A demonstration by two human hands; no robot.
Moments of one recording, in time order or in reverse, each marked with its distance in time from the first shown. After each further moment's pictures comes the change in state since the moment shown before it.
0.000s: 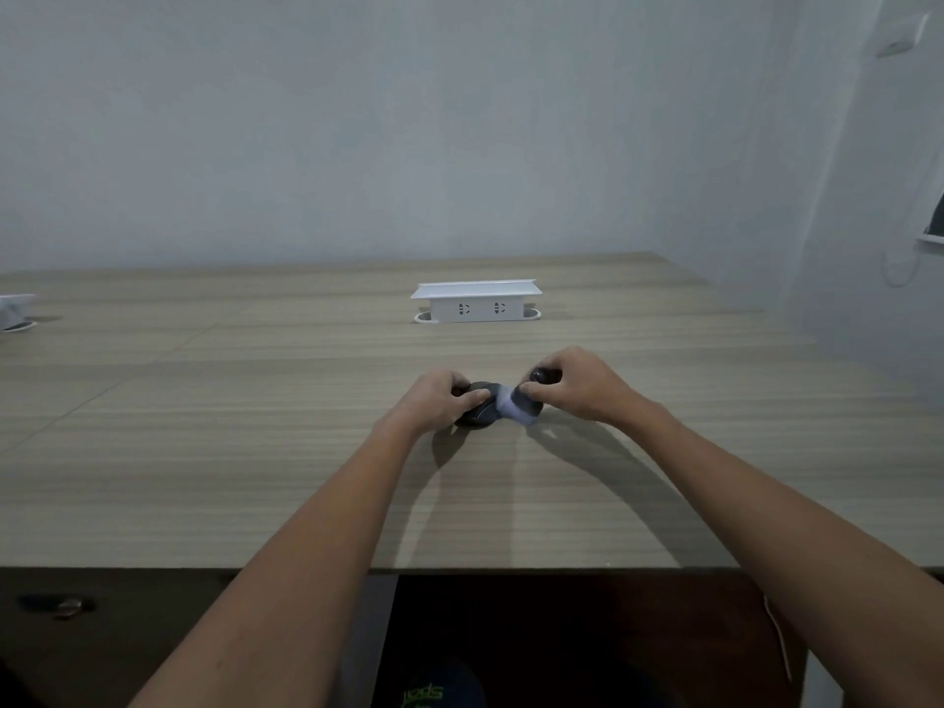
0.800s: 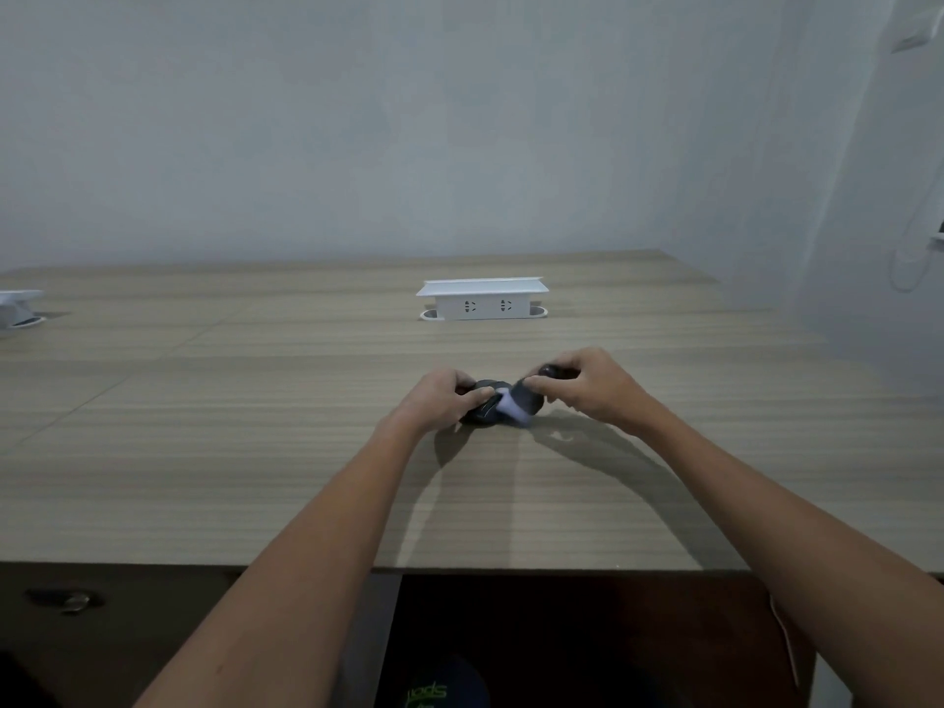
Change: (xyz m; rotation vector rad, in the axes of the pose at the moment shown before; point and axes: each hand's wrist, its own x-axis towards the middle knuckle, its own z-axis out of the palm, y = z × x) left_hand 0.002 -0.007 0.001 -0.051 -0.003 0.010; right_hand -0.009 0.005 0.001 0.303 0.016 0.034
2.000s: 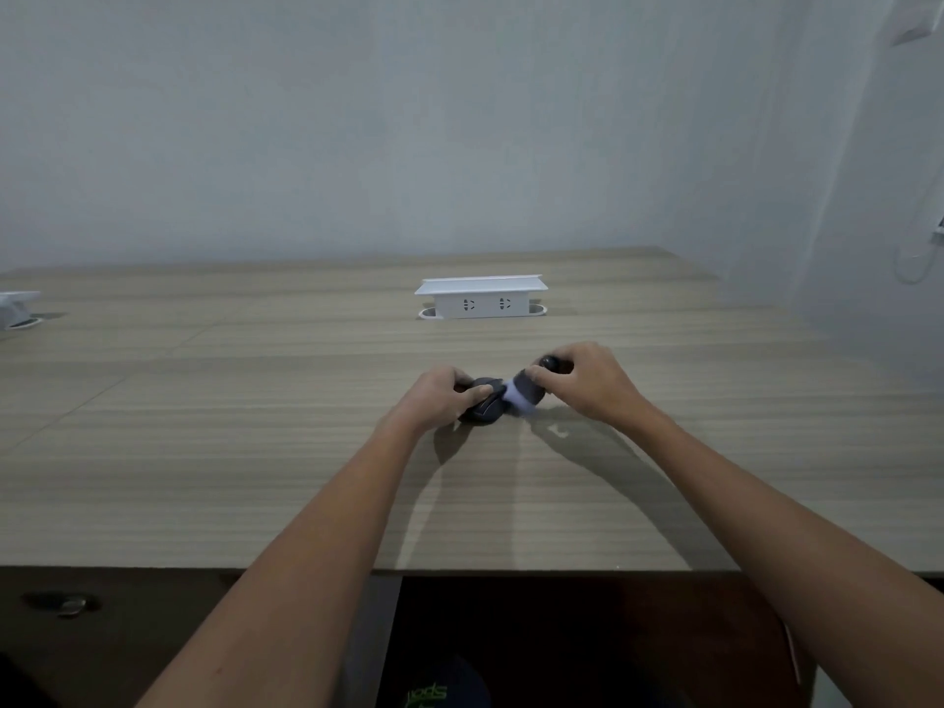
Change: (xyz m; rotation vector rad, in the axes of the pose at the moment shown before) left_hand 0.009 -0.006 0.003 -0.059 0.000 -0.028; right_hand 0.009 -0.001 0.010 -0.208 0.174 0.003
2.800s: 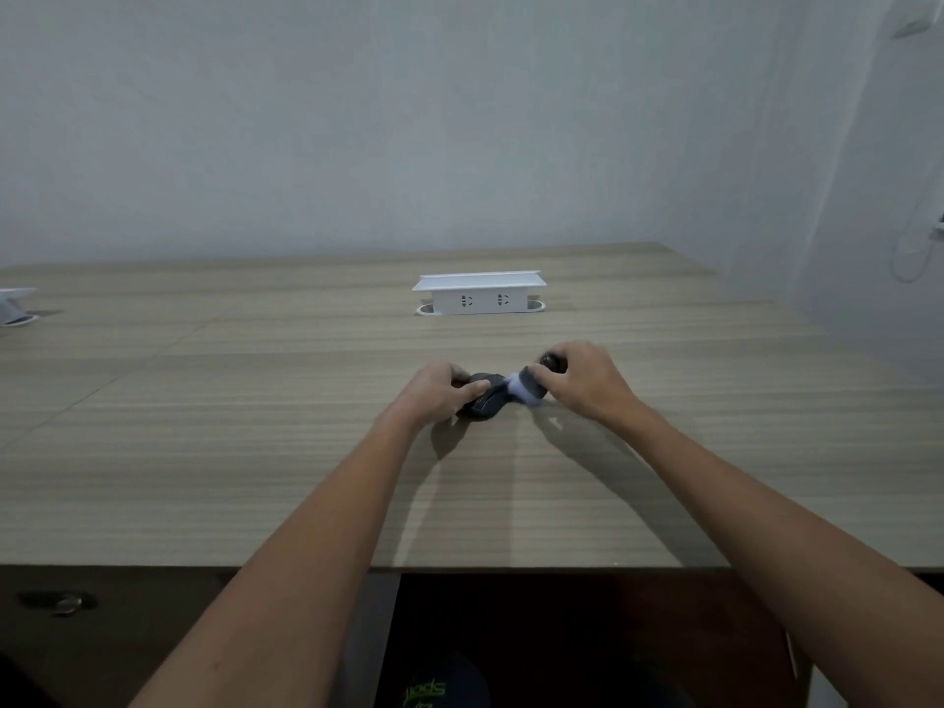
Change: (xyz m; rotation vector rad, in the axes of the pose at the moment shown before) left_hand 0.004 -0.003 0.001 -0.018 -0.003 -0.020; right_hand 0.002 0.003 0.008 -0.089 0.027 0.017
